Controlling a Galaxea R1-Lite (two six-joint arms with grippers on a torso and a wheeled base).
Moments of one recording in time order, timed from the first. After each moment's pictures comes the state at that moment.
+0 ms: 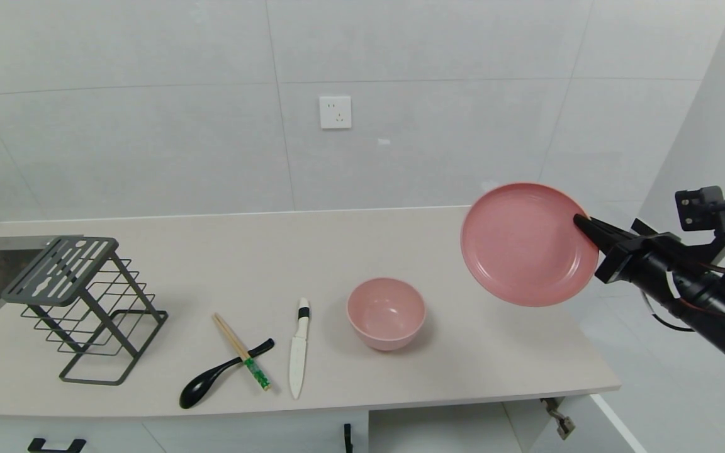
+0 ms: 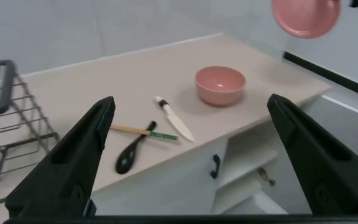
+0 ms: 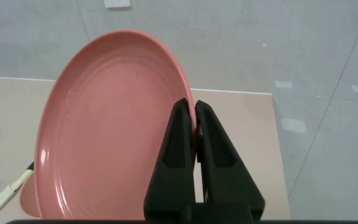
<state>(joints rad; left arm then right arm) -0.12 0.21 -0.26 0.02 -0.34 0.01 0.08 1.83 -0.32 -1.57 0.28 0.10</state>
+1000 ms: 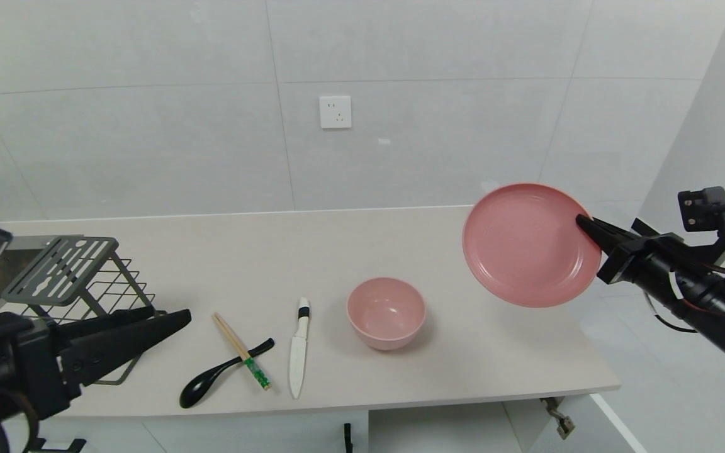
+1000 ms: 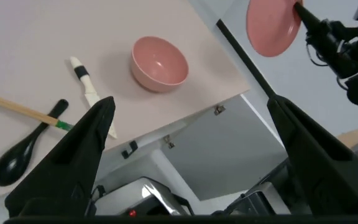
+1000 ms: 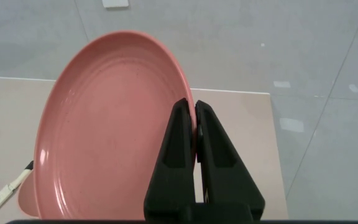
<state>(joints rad) -0.21 1.02 -0.44 -0.31 -0.49 -0.37 0.07 1.82 -0.31 -1.57 0.28 0.10</state>
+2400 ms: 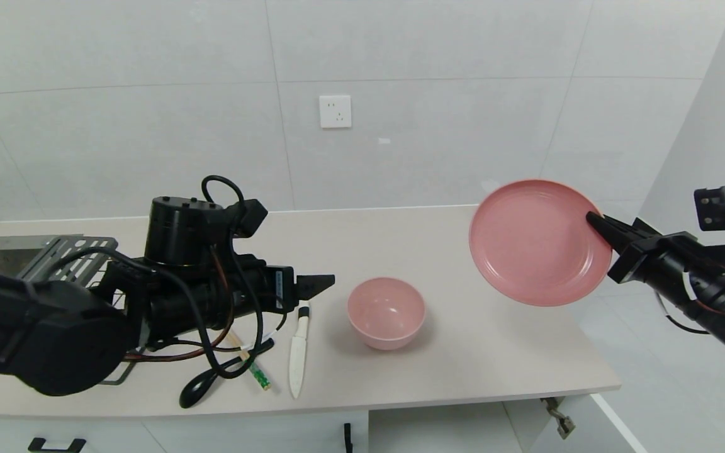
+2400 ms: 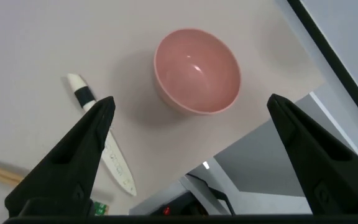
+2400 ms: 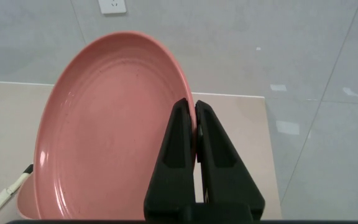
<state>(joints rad) -0.49 1.73 -0.76 -0.51 -0.16 -0.28 0.05 1.79 -0.30 -1.57 0.28 0.10</state>
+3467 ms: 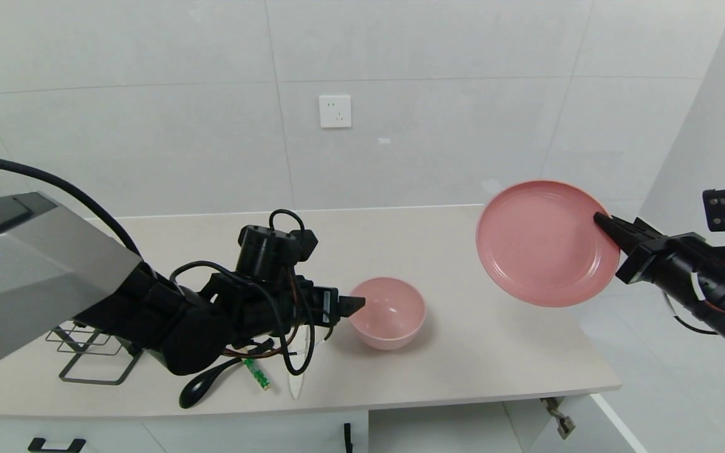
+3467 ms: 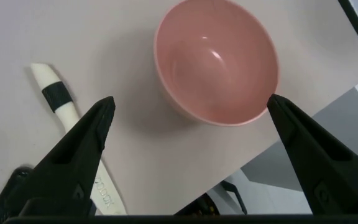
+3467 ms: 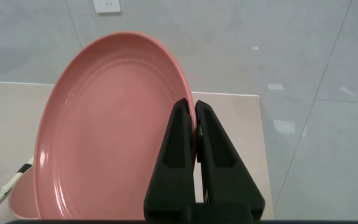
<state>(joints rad) -0.55 2.03 -0.88 -0.56 -0.10 -0.29 0.02 1.78 -0.29 -1.57 0.31 0.10</state>
